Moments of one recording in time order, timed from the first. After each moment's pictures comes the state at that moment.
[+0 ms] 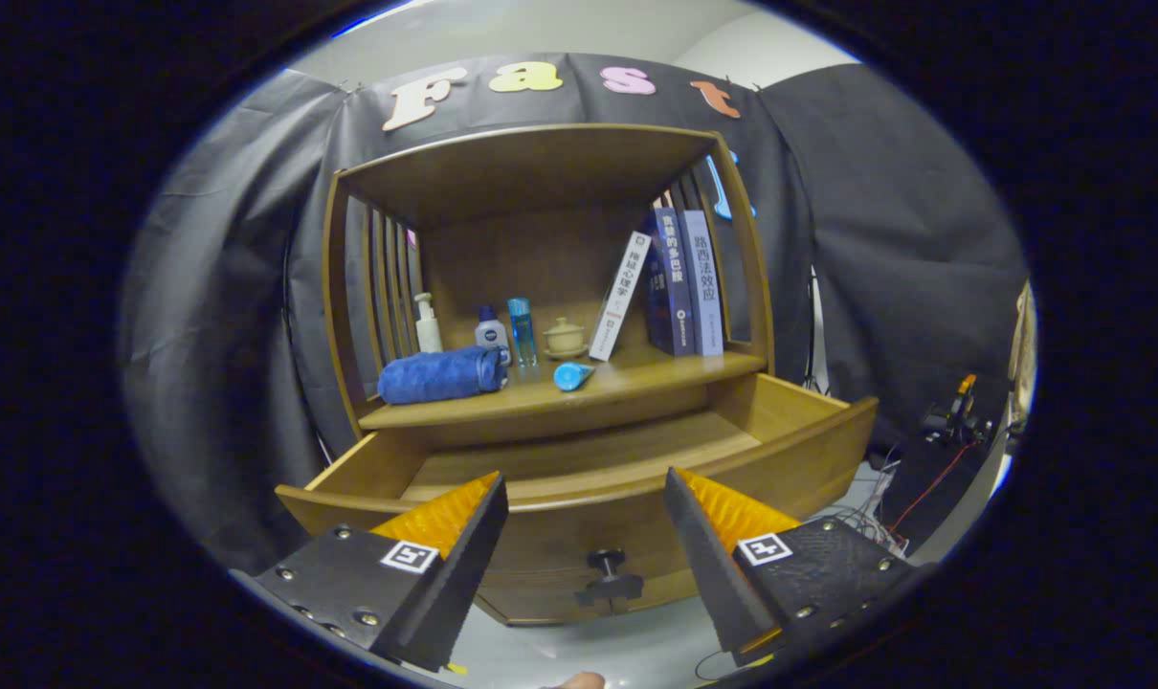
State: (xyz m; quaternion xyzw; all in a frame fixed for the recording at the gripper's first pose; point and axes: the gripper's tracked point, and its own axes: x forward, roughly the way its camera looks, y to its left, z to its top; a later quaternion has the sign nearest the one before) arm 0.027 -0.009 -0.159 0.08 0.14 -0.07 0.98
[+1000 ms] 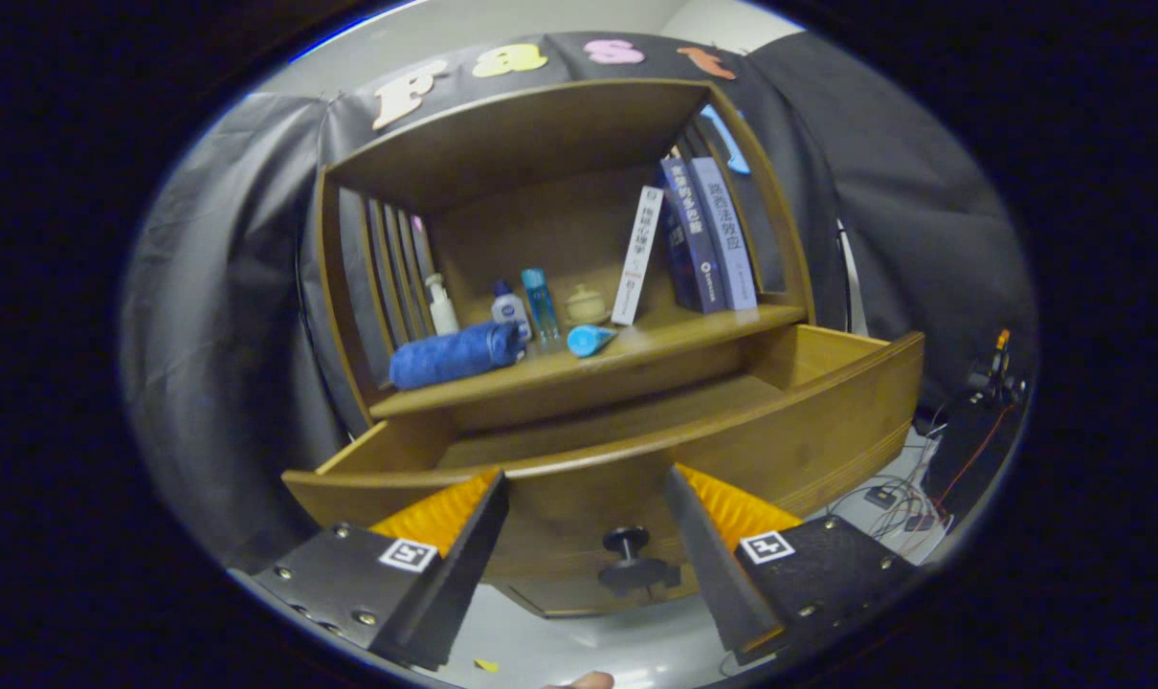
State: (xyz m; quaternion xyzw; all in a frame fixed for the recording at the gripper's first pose) arm 0.062 -0.004 -0.187 0.13 0.16 -0.02 0.98
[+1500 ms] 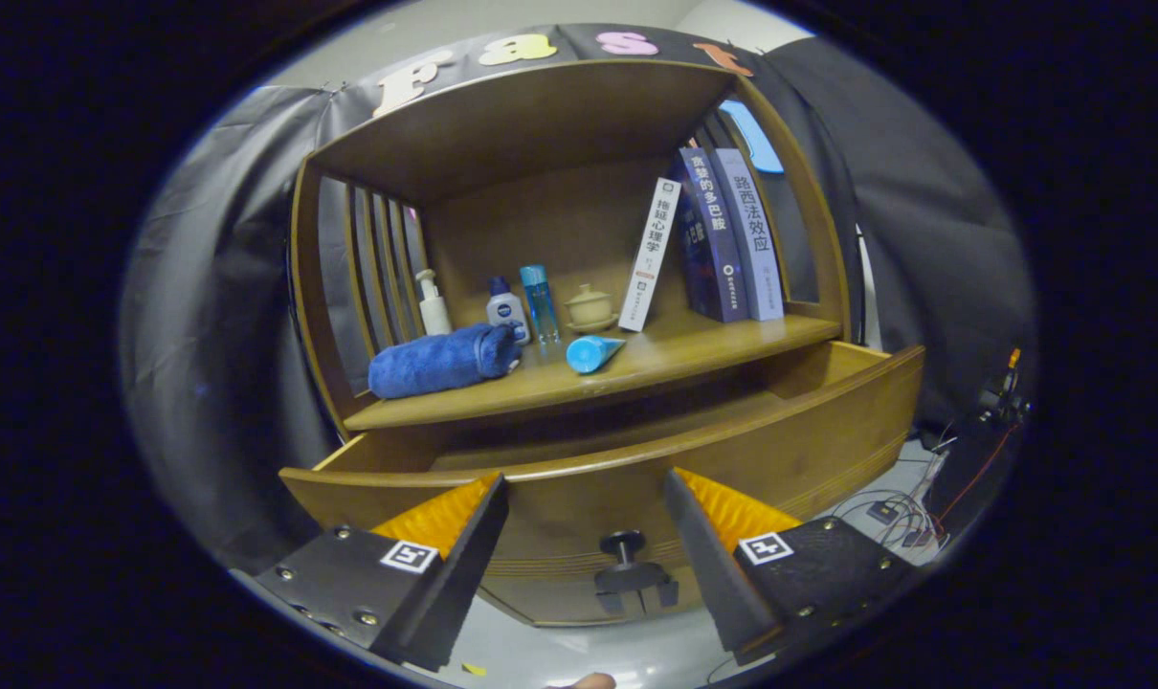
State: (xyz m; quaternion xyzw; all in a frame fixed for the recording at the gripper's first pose) arm 0.118 -0.005 -0.195 0.11 0.17 -0.01 0.98
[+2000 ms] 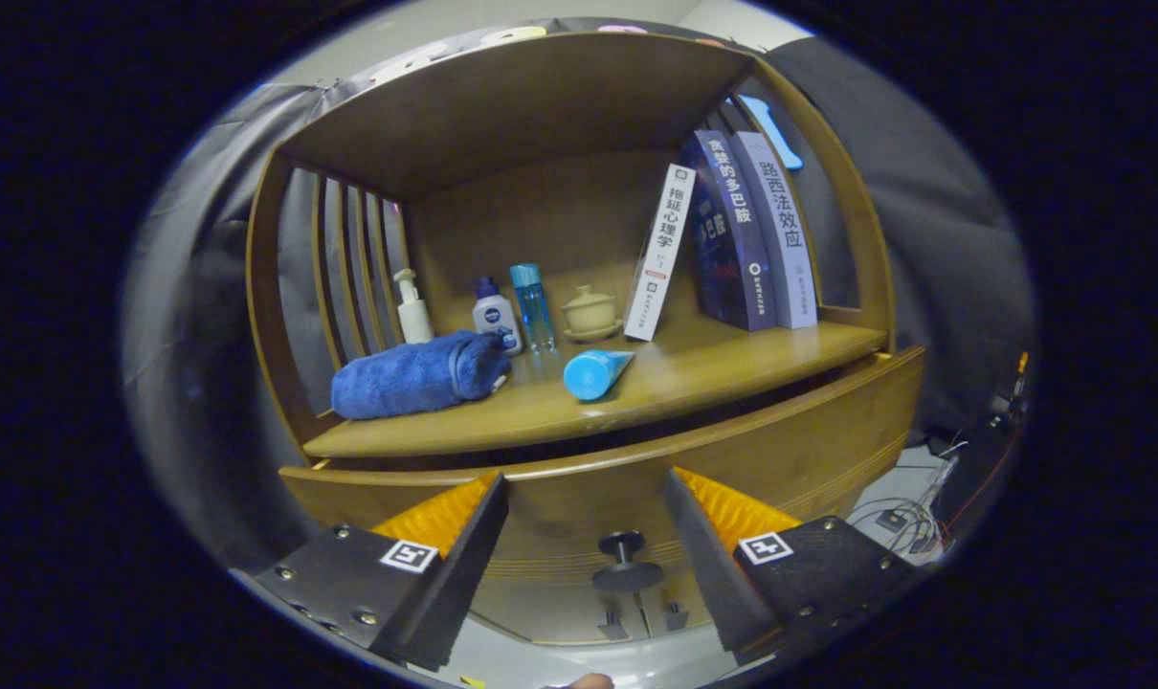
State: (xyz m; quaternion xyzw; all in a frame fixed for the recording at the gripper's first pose) arm 0.183 0.000 -0.206 0.11 0.17 -0.01 0.98
